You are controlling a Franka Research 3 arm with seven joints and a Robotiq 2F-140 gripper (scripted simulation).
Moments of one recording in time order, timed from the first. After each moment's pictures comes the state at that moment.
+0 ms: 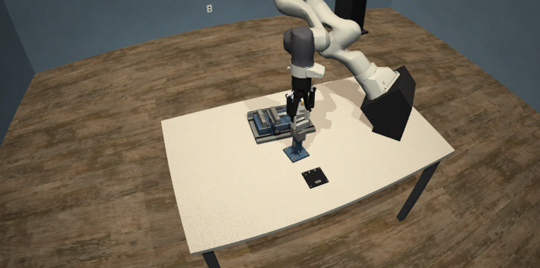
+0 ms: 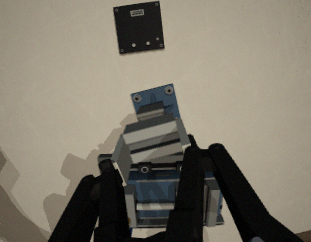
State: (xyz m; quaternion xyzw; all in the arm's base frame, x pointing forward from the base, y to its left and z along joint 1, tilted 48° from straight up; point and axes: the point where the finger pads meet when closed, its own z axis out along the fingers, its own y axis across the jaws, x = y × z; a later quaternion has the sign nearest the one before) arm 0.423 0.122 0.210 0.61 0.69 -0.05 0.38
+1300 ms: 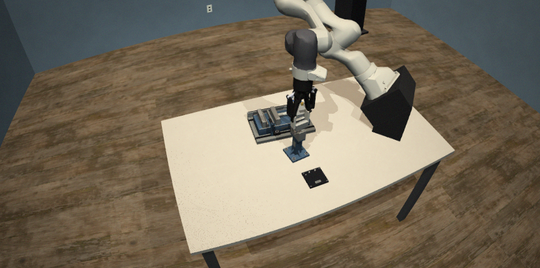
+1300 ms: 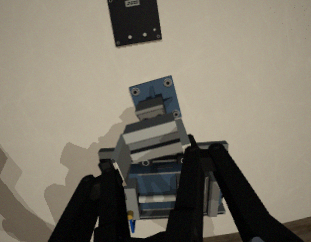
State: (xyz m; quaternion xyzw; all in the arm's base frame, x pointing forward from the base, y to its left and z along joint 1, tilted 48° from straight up) arm 0.423 0.119 0.210 0.62 0.67 -0.07 0.40
